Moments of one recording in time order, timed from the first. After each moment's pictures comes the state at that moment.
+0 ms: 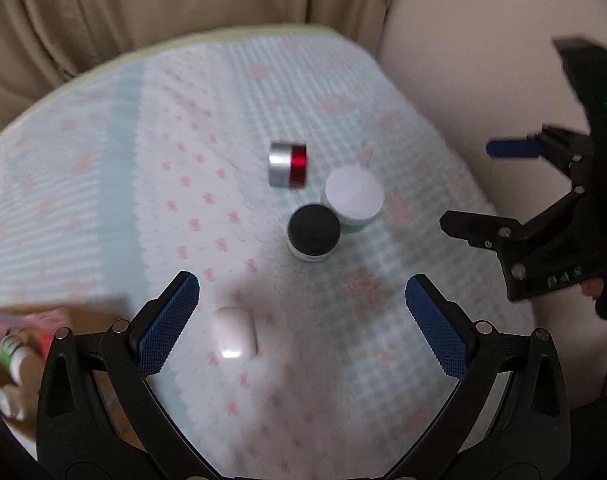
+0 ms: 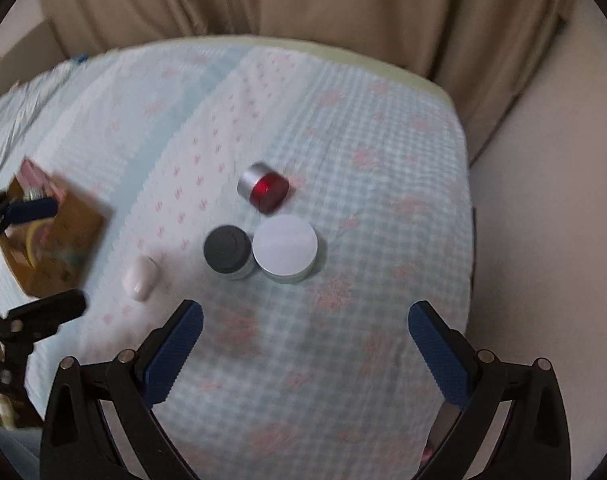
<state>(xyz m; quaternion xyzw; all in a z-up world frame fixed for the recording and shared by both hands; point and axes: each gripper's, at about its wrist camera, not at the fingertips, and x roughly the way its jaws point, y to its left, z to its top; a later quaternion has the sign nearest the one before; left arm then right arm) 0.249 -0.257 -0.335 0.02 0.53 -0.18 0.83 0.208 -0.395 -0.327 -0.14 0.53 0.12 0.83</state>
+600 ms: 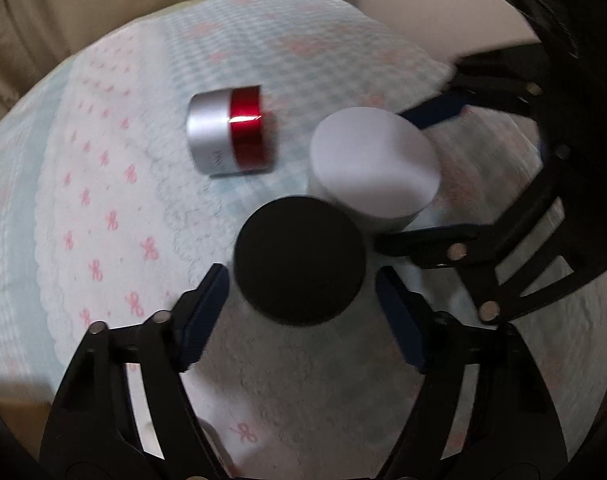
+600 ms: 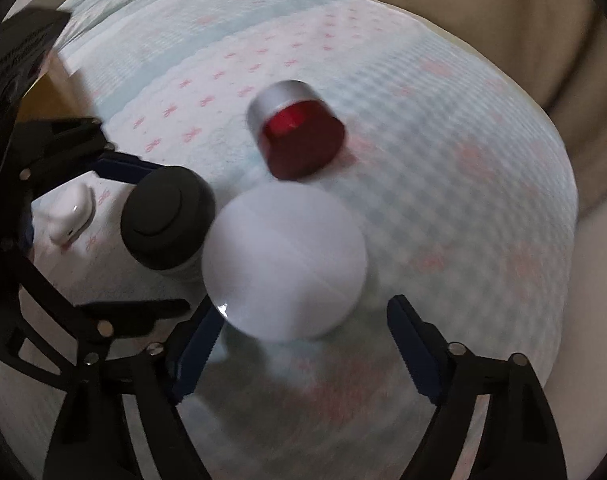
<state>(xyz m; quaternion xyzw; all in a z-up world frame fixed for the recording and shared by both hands) 0.299 -0.314 -0.457 0.10 0.51 -0.23 0.83 0.270 -0.384 -0.459 -0.25 0.51 0.28 0.77</state>
